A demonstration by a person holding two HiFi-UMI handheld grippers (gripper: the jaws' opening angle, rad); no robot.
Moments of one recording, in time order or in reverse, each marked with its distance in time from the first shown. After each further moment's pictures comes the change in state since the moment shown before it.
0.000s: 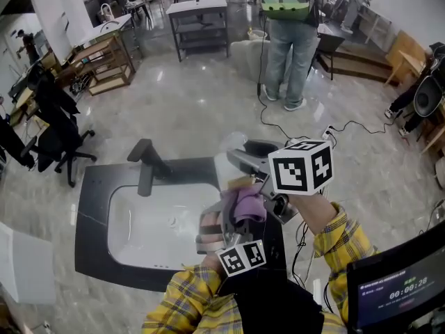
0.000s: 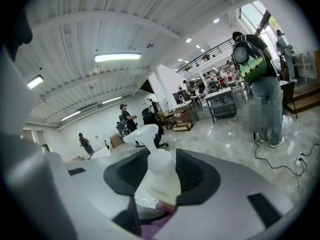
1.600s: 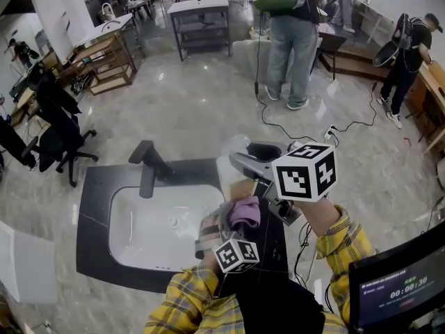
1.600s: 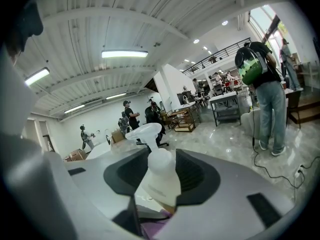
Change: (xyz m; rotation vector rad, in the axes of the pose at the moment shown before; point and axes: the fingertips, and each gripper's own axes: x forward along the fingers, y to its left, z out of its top) left arm 0.012 -0.049 -0.063 -0.048 0.174 -0.238; right arm 0.001 0.002 0.000 -0.080 0.007 0.020
